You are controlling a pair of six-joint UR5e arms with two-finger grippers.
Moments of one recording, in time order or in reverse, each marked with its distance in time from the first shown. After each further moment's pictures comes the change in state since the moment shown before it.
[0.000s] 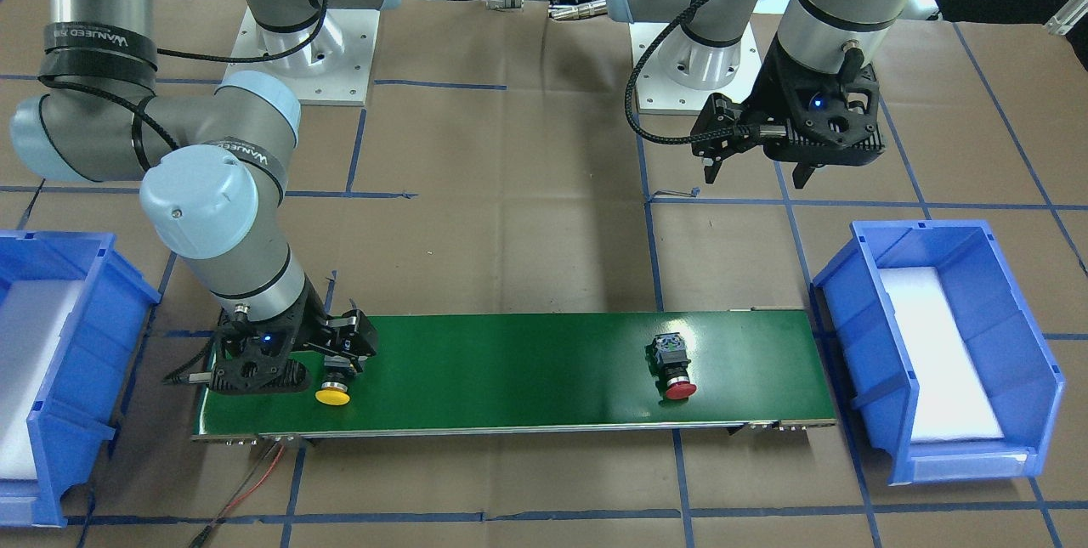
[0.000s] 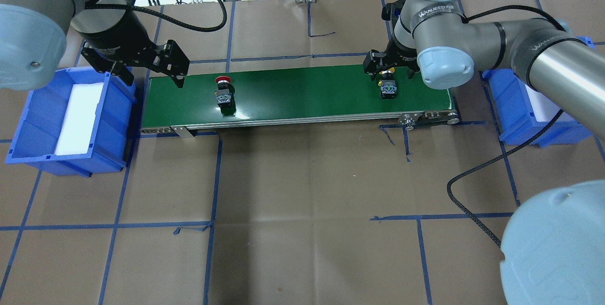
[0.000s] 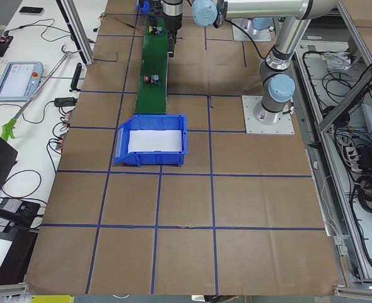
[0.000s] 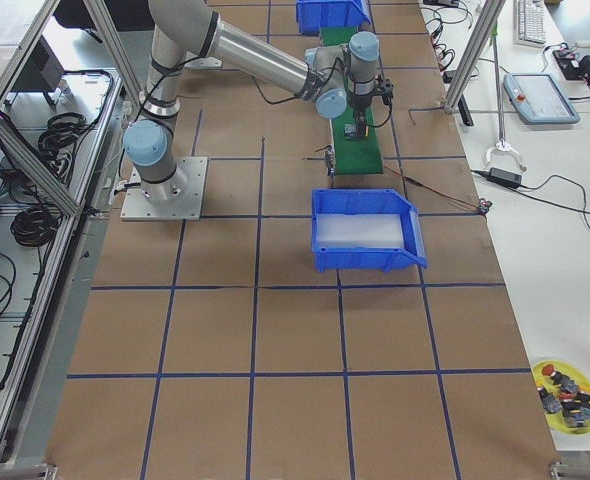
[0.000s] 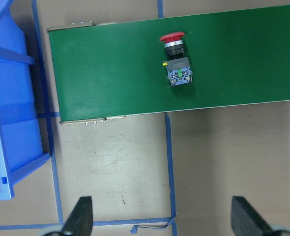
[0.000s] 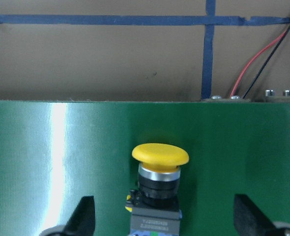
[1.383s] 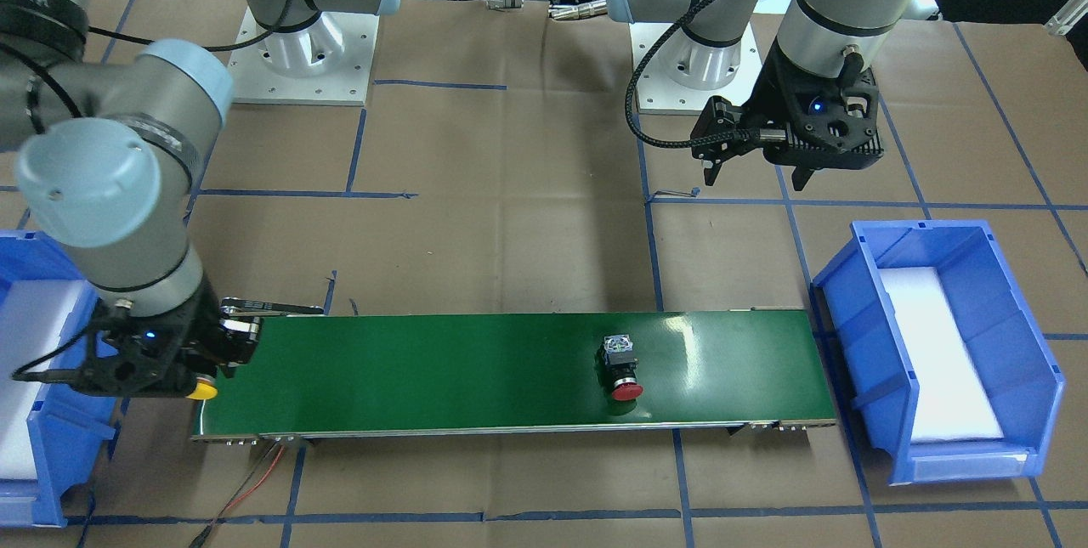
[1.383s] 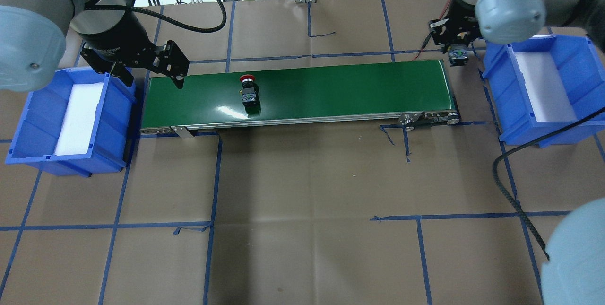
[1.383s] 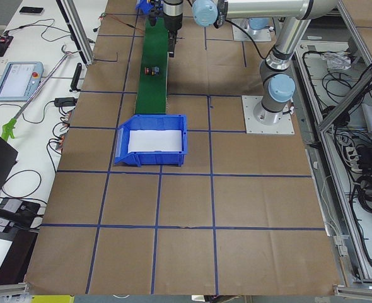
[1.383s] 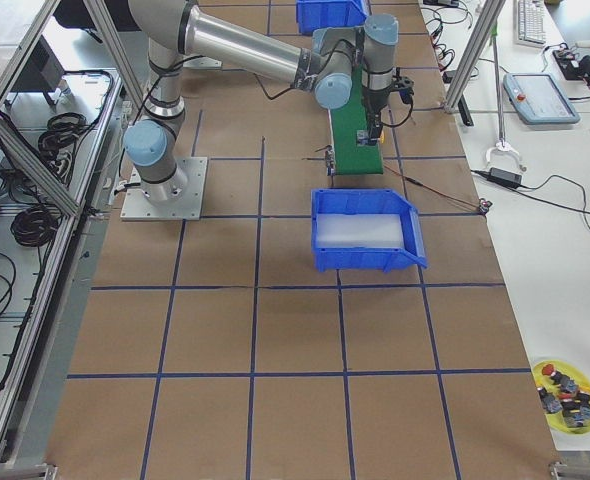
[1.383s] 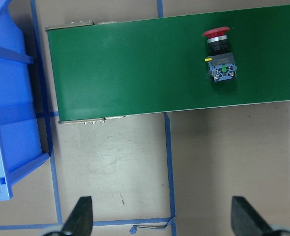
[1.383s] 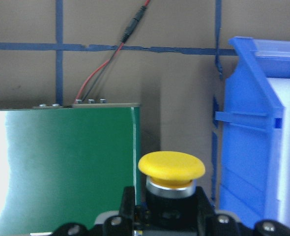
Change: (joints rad) left arm 0.001 -0.001 0.000 0.001 0.001 -0.001; right arm -0.209 -0.138 -0.137 0.259 -0.147 -0.192
